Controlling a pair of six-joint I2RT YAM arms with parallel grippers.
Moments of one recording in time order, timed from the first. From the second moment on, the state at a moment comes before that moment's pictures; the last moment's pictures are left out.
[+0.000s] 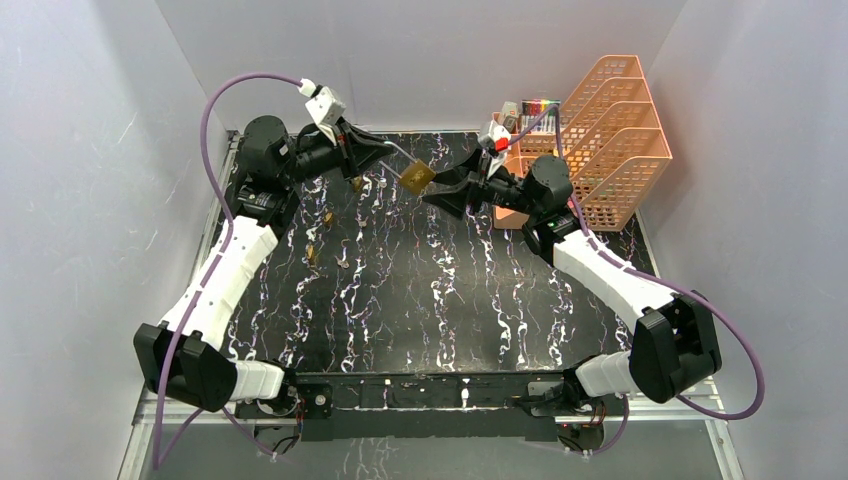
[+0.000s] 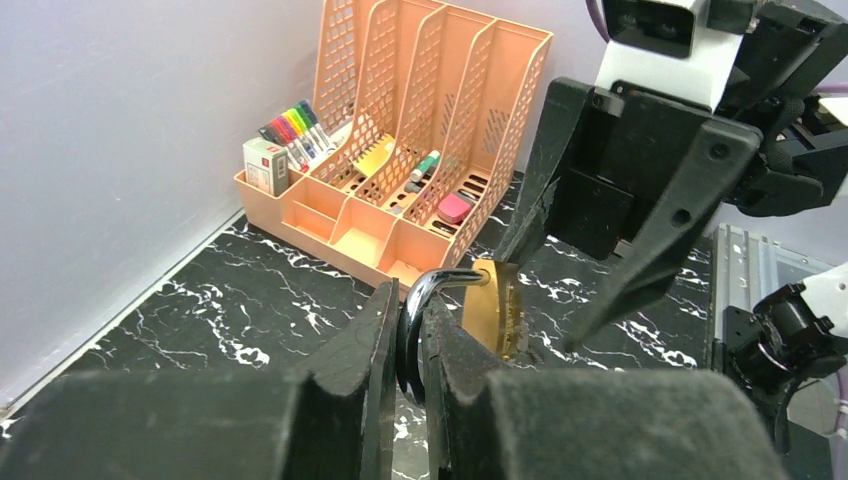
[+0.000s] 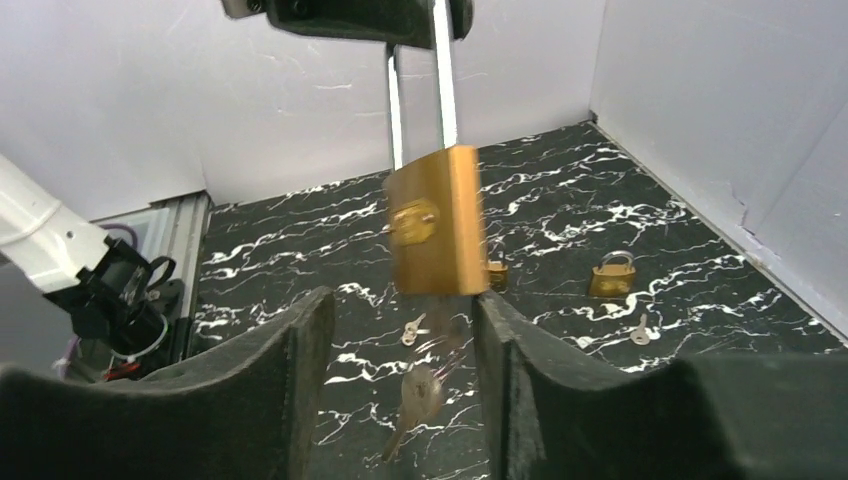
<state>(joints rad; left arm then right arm) -0.29 1.32 1.30 0.10 0.80 -0.11 0.51 1.35 0.99 0.57 -0.82 0.25</state>
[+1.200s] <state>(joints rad) -0.27 1.31 1.34 0.12 0.77 -0.13 0.51 1.46 1.06 0.56 -0.82 0.16</state>
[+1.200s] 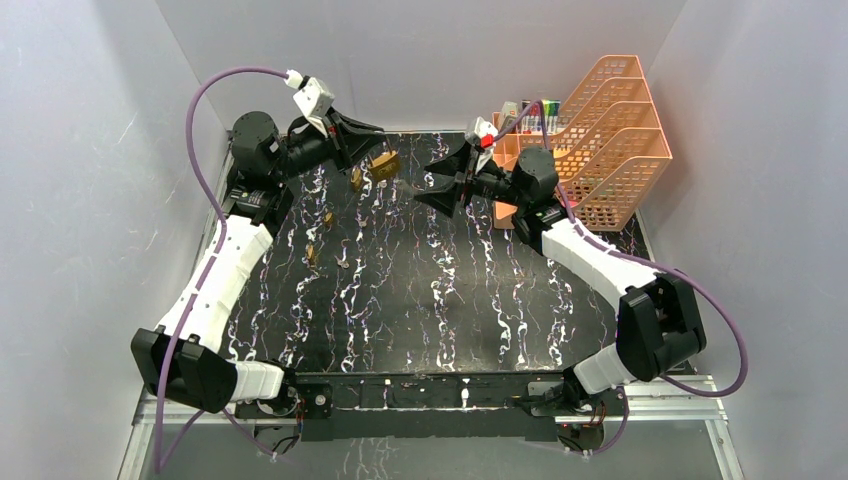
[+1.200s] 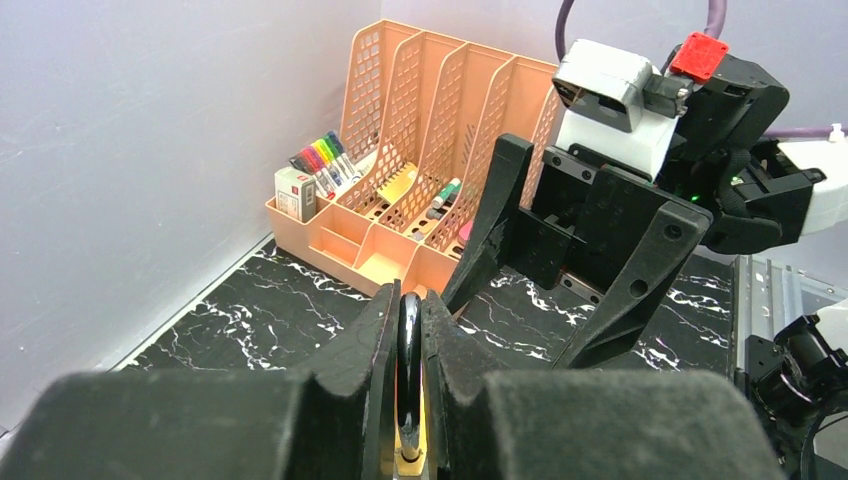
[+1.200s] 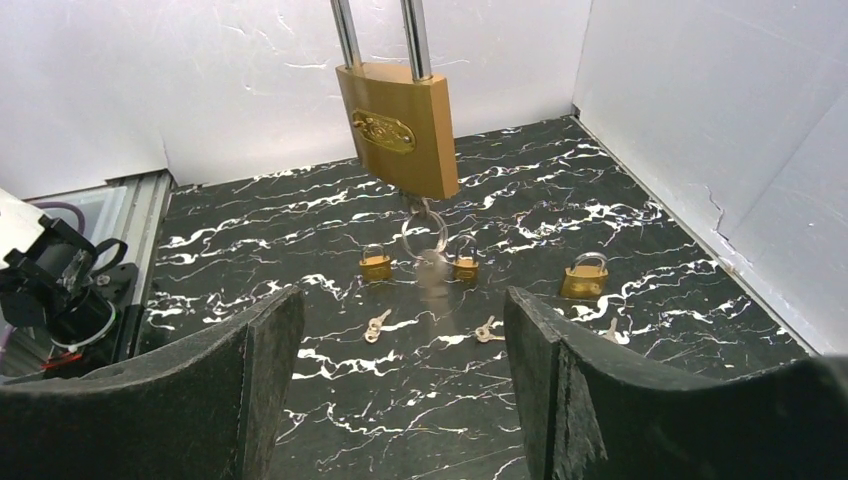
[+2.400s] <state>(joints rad) -0.27 1.32 1.34 0.16 0.82 -0.18 0.59 1.78 1.21 0.94 -0.94 0.43</state>
